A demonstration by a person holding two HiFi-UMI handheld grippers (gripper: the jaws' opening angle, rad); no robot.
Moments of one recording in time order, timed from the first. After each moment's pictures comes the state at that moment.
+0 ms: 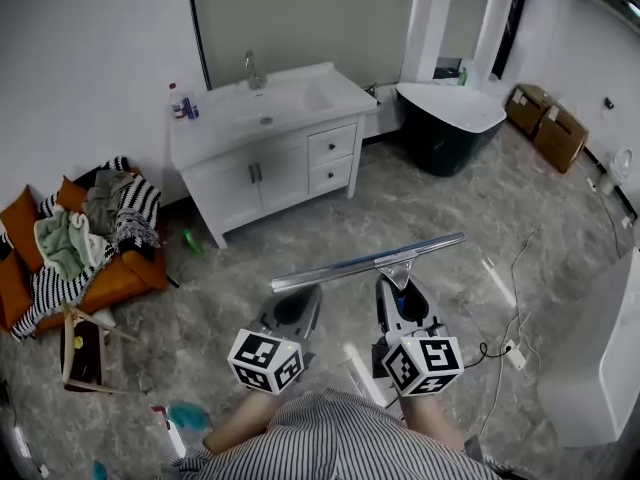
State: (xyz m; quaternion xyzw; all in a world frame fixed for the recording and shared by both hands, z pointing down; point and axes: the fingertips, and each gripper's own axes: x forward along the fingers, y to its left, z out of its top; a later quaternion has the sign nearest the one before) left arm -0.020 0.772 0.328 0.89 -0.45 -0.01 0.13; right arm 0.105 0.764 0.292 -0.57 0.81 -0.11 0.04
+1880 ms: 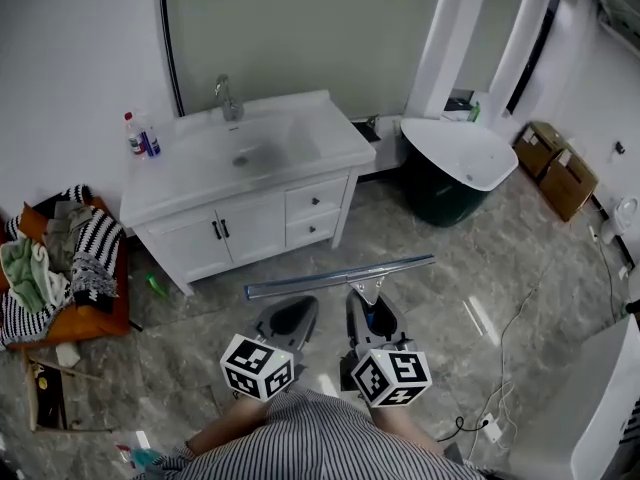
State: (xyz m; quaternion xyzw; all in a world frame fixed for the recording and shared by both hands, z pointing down) left arm 0.049 0.412 0.356 0.89 -0.43 -0.02 0.16; right arm 0.129 0.395 0.329 -0.54 0.83 -0.15 0.05
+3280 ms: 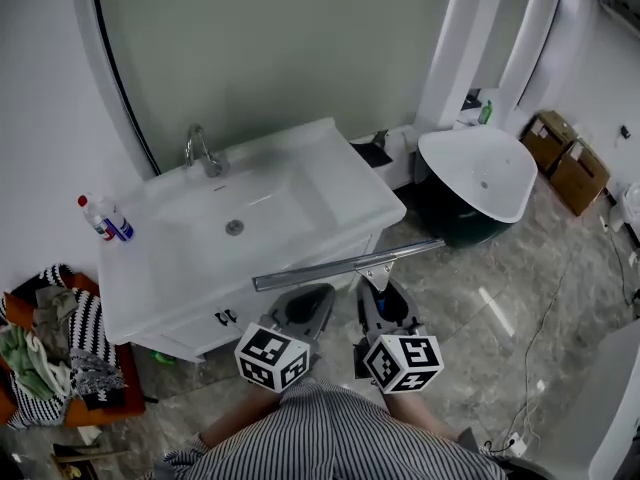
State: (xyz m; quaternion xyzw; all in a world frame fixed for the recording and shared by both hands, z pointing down) left arm -0.016 0.028 0.355 0.92 -0.37 0.00 0.13; right arm 0.053 0.013 0.341 -0.57 0.81 -0.14 0.04
